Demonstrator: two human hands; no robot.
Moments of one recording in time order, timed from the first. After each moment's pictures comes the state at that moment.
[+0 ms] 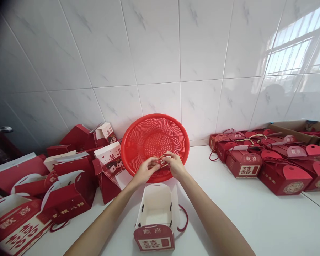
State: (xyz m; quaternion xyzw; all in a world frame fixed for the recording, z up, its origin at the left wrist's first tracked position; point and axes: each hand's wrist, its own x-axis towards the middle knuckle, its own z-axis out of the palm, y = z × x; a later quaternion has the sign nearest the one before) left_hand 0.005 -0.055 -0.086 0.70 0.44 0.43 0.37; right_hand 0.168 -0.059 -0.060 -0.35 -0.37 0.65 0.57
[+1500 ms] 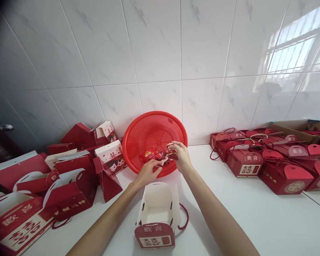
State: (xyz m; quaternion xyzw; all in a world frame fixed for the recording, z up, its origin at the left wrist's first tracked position) left_hand 0.005 -0.053 -0.097 0.81 0.47 0.33 0.11; right_hand 0.180 -0.070 -0.016 -0.34 -0.31 0.59 0.66
